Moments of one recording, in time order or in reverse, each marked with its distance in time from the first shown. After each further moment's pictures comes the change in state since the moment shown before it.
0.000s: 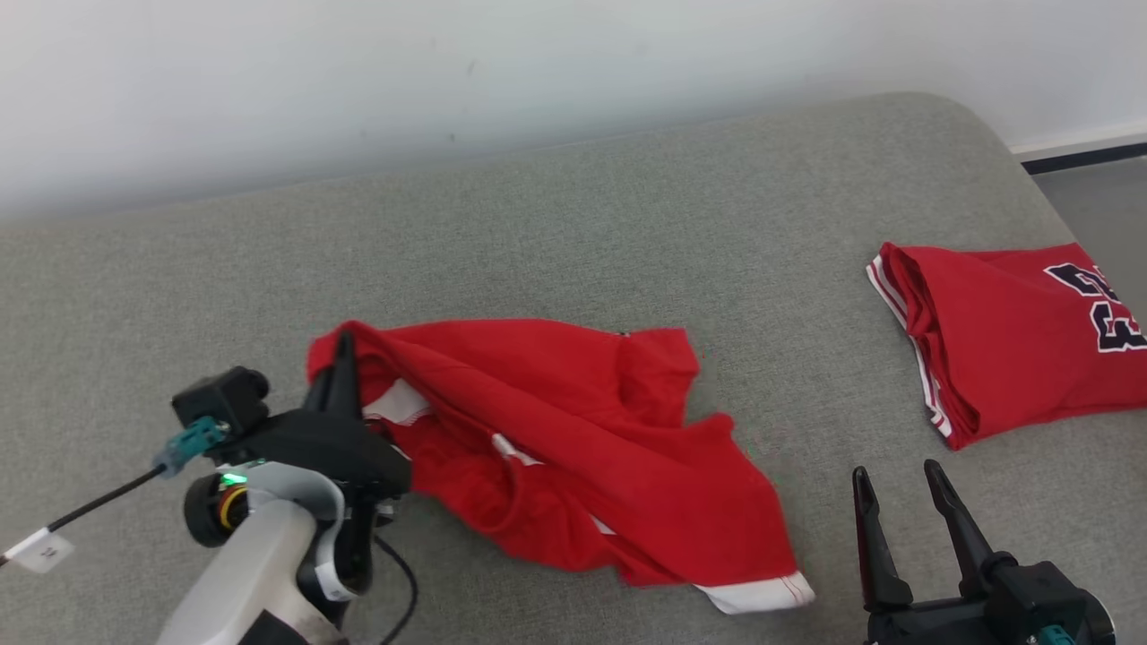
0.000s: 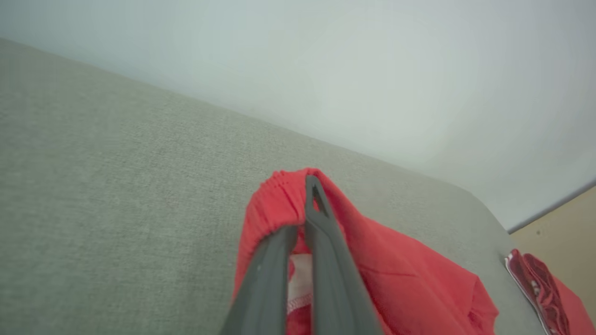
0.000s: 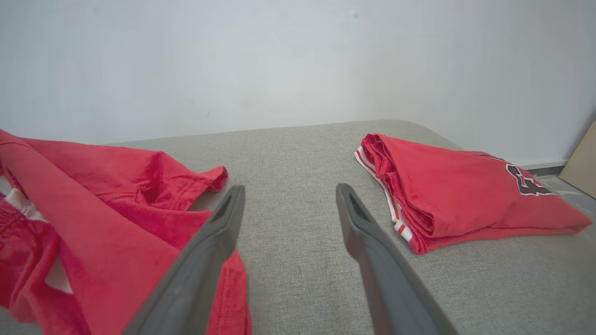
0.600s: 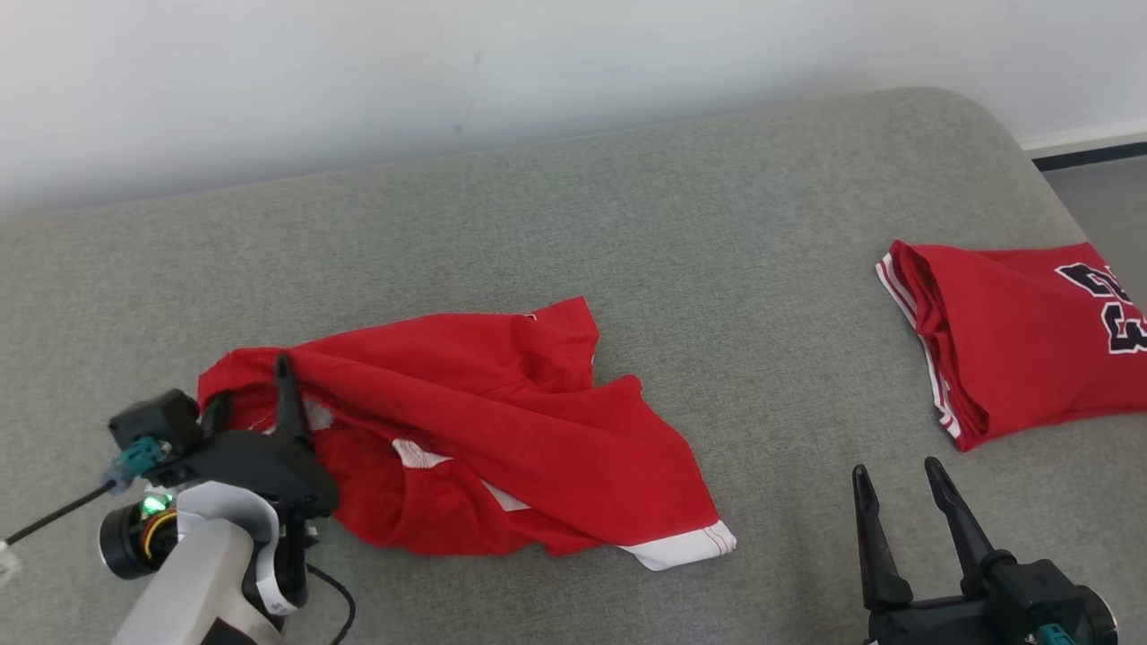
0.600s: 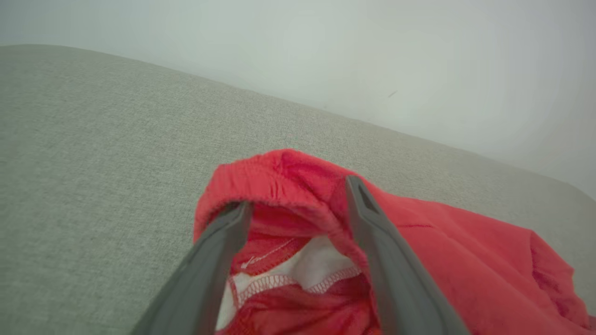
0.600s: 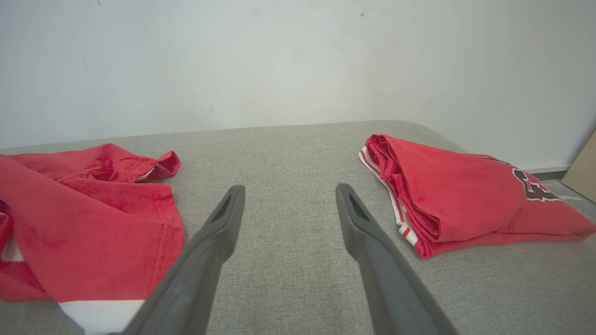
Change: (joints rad) left arm -0.007 0.026 0.142 0.190 0.156 -0.021 -0.007; right arm -0.005 0.000 -0.002 -0.001 -0.019 0.000 0.000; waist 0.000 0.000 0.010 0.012
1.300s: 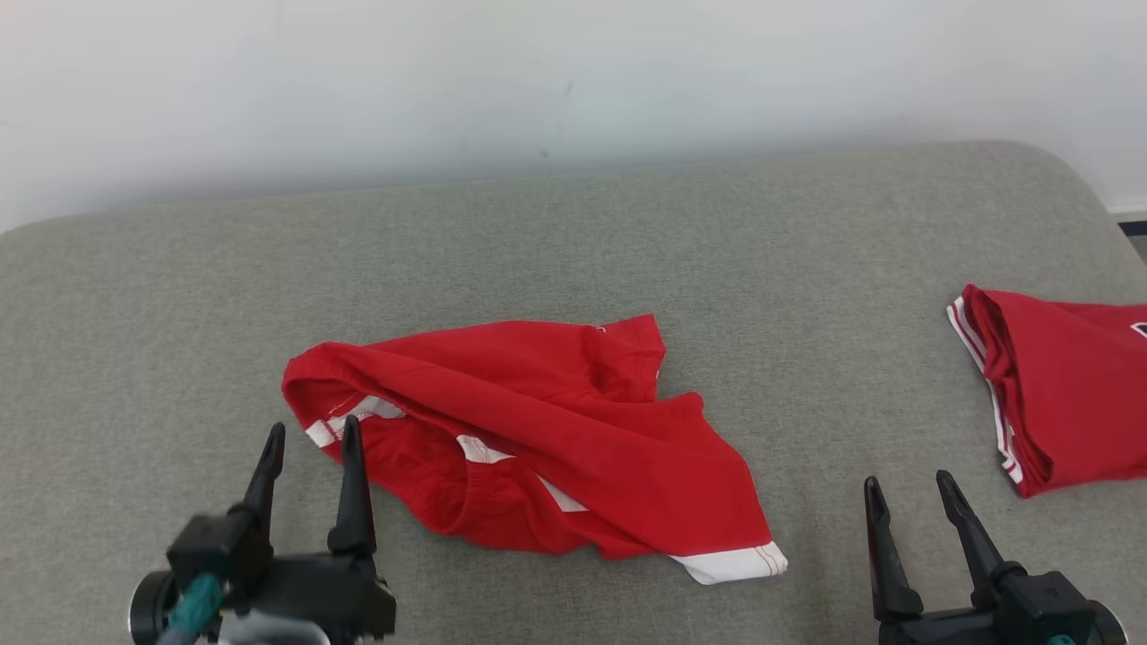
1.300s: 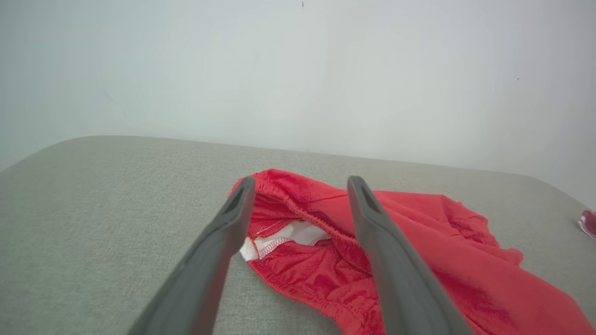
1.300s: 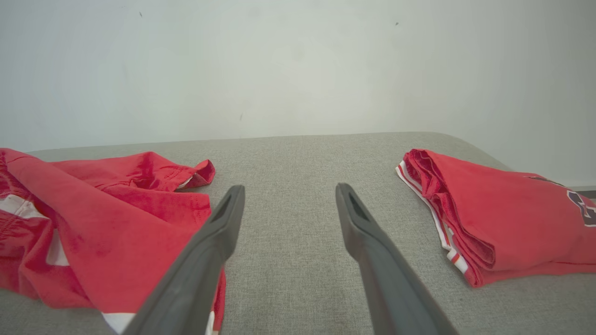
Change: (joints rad) left arm 0.352 -0.006 0.047 -0.502 0.316 0.024 0.000; right arm 0.024 0.000 -0.019 -0.001 0.000 0.000 0.000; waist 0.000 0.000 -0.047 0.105
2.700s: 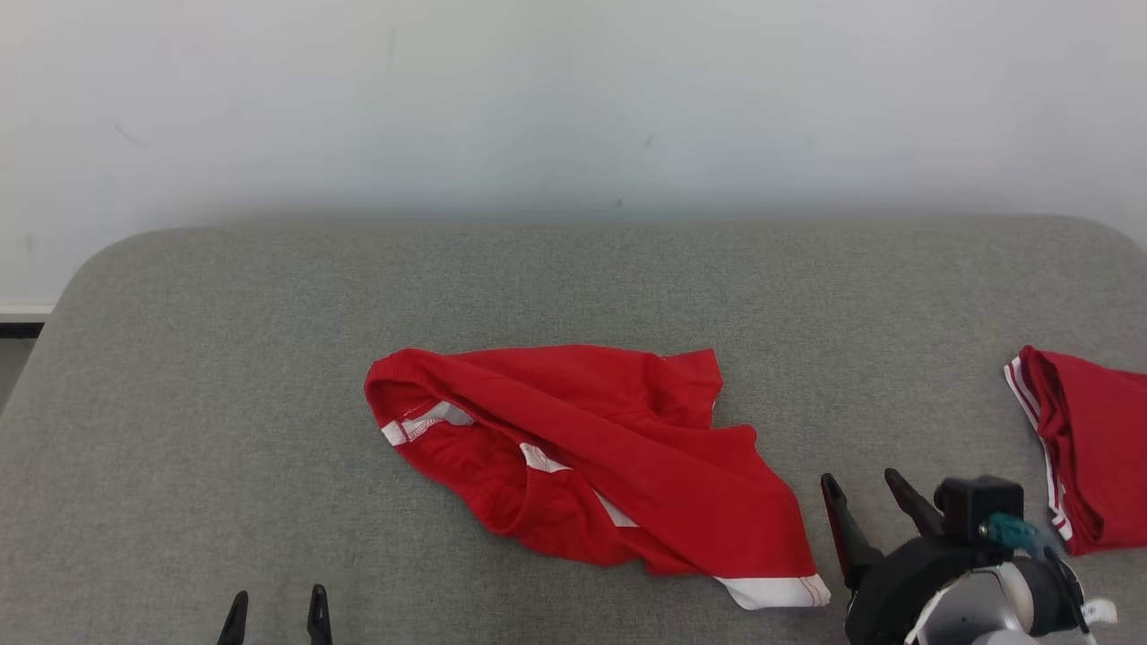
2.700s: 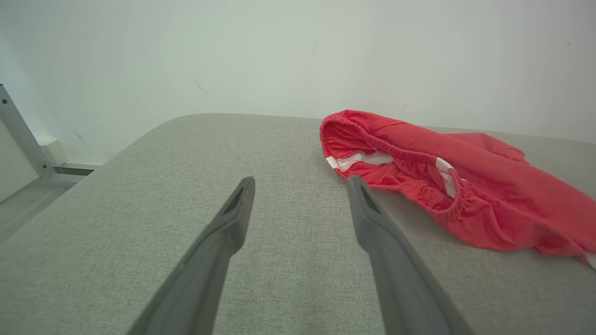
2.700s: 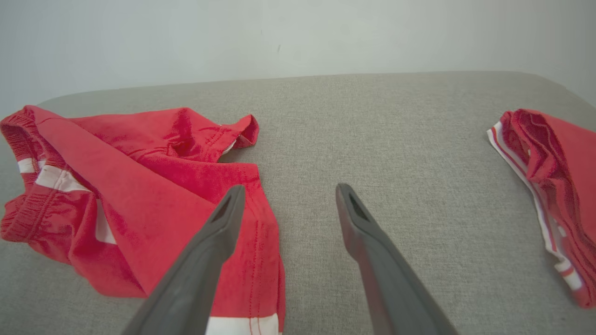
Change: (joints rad) left arm 0.434 -0.194 0.356 -0.210 0.390 -0.235 0.000; right arm -0.099 -0.010 0.033 0.074 0.067 0.000 0.347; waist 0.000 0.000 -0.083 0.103
